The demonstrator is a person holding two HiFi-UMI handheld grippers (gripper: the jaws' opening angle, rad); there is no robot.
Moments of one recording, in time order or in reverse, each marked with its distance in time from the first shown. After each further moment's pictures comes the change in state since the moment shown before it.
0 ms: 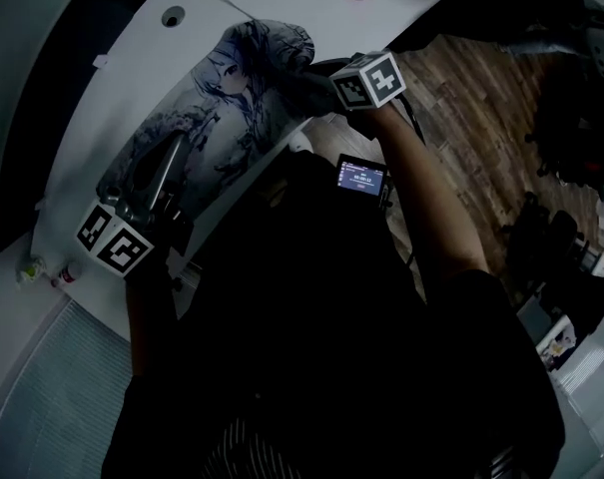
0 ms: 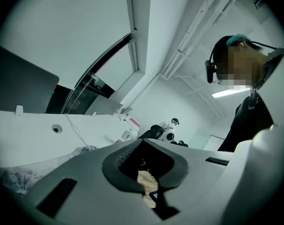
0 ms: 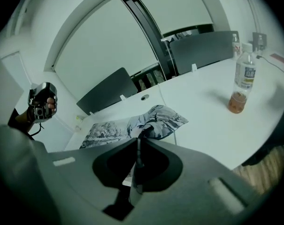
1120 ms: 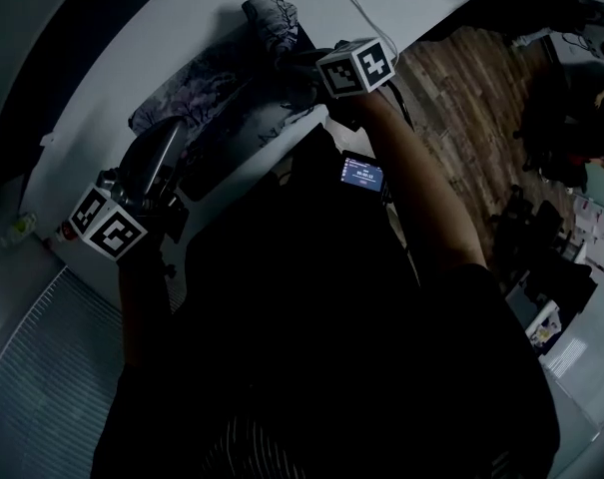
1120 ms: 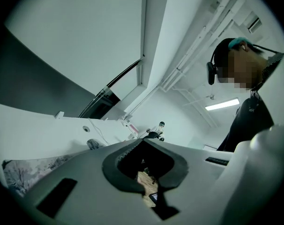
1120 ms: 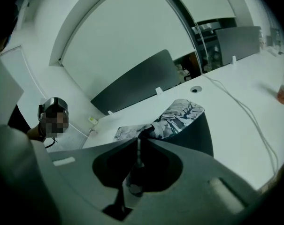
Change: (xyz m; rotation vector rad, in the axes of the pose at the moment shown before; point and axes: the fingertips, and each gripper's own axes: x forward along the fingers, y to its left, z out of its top) left arm -0.282 0.055 -0.017 -0.061 -0.108 -0.056; right arm 0.136 0.280 0.005 -0.001 0.018 0.096
